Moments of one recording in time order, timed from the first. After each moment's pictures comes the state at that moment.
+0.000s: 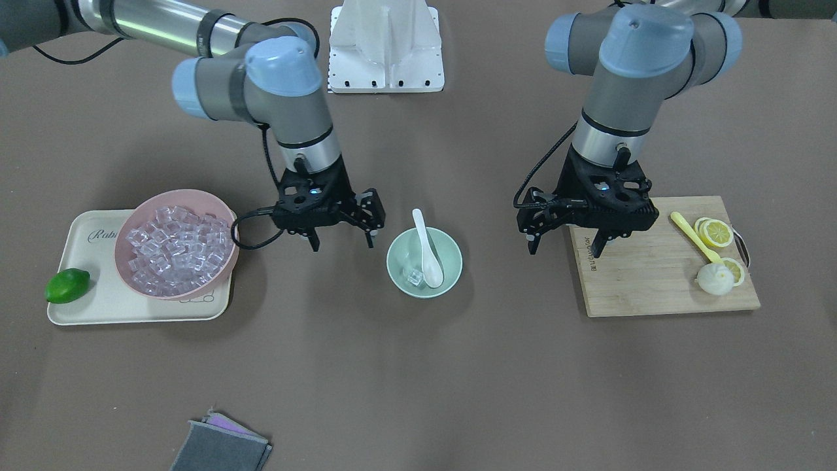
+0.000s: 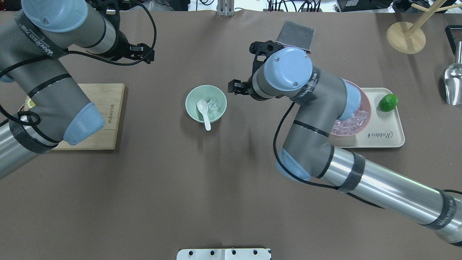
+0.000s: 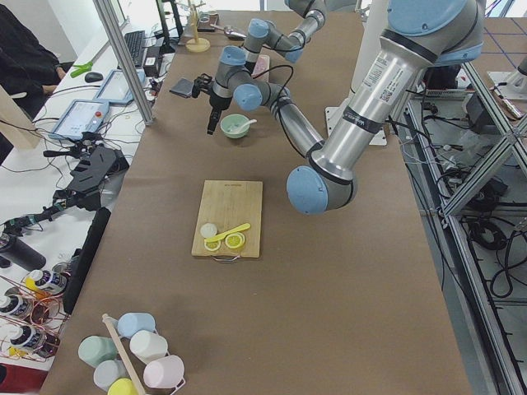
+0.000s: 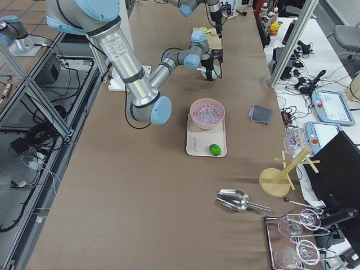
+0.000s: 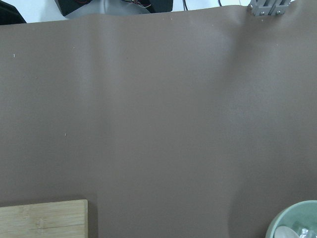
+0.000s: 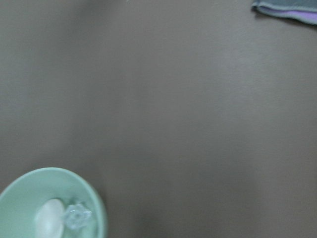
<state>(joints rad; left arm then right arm) -0.86 -2.13 -1.77 -1.67 -1.83 -0.92 0.65 -0.92 1.64 -1.37 1.77 1.21</state>
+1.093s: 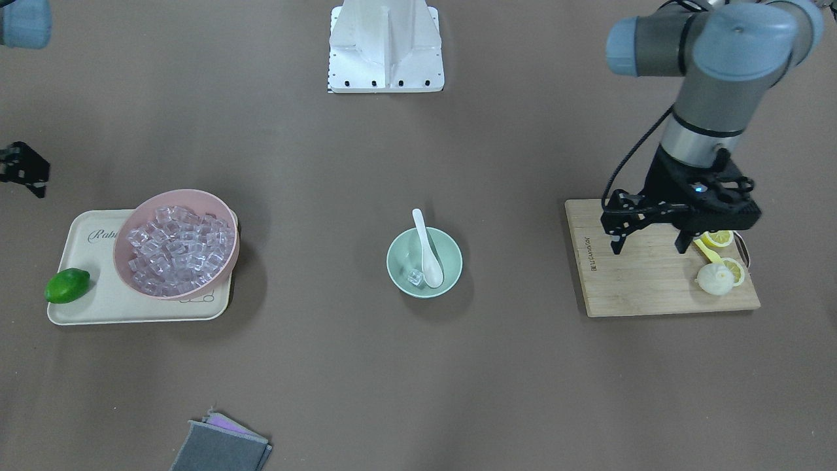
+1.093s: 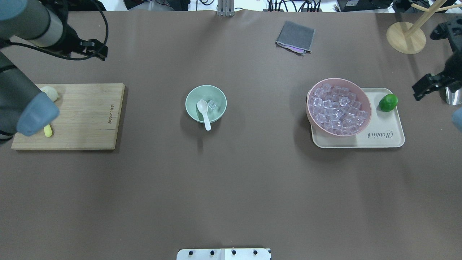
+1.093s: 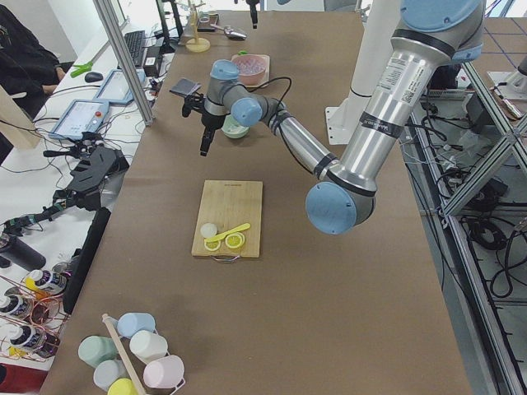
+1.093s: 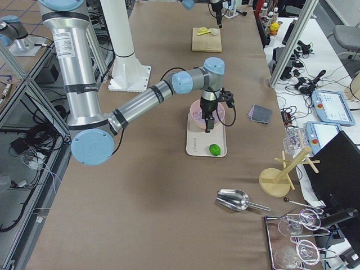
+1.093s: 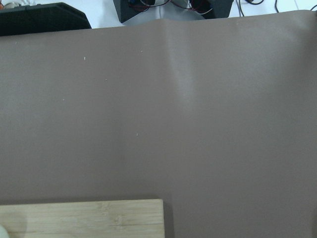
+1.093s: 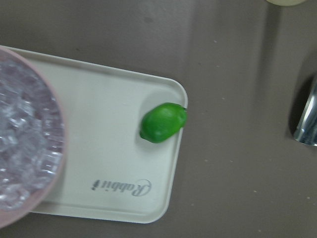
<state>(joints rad) -1.05 -1.98 -1.83 -1.60 -1.97 -0.70 1.19 -1.46 1.97 -1.86 2.13 0.28</state>
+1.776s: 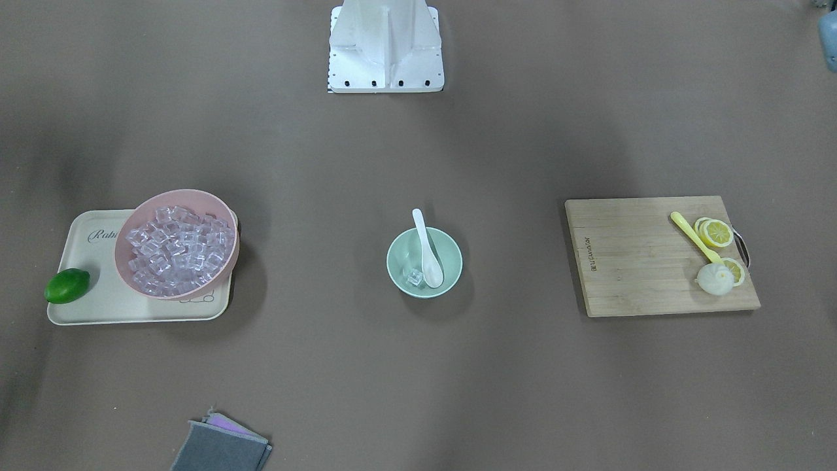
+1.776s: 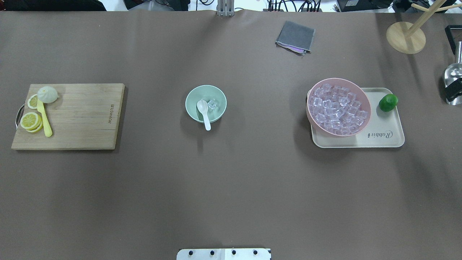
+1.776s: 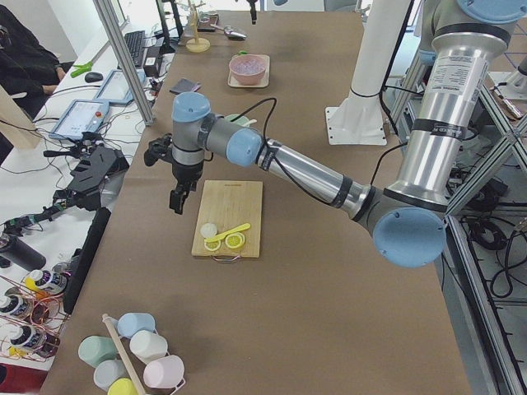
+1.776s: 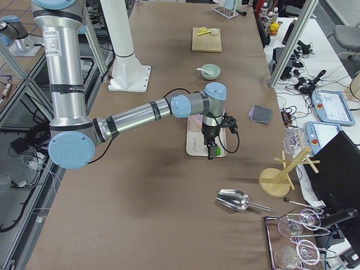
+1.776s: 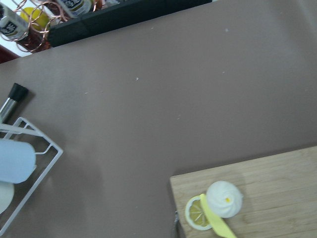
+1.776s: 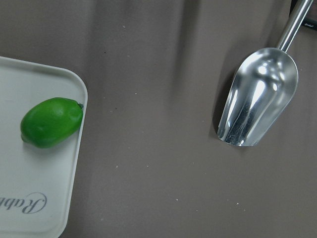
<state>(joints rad) -1.47 -1.76 -1.77 -1.54 -2.18 -0.10 1.24 -1.51 1.84 -1.70 2.04 0.23</state>
